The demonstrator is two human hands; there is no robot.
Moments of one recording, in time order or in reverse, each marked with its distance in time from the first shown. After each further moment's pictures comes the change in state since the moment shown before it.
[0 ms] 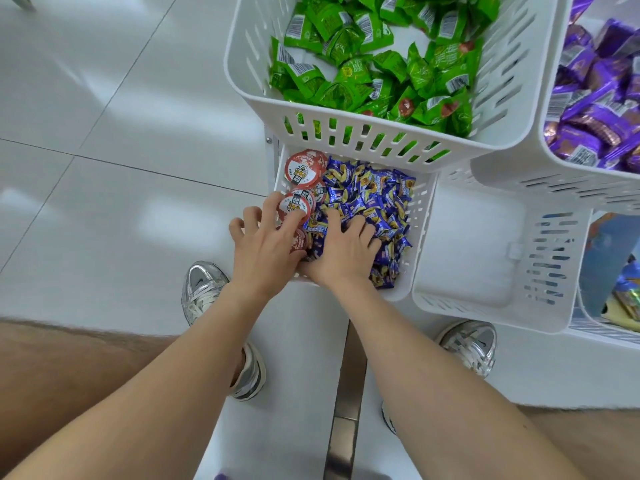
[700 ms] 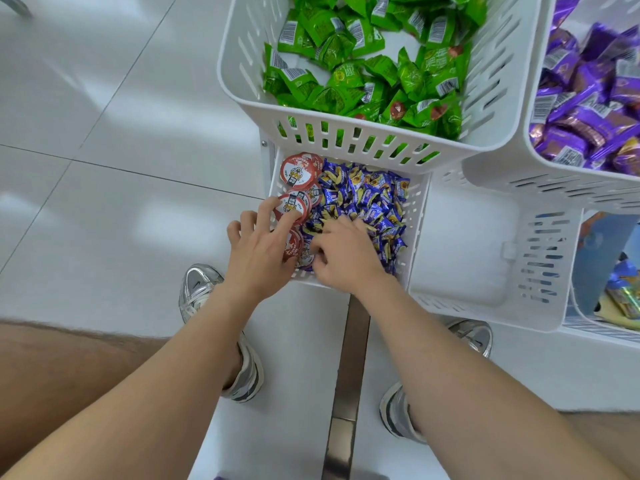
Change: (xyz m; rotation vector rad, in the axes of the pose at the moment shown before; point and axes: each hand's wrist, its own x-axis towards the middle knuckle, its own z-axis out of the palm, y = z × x) left_hand -0.001 -0.005 -0.001 -0.063 -0.060 0.044; right_hand 0.005 0.030 -0.025 -0.083 0.073 -0.564
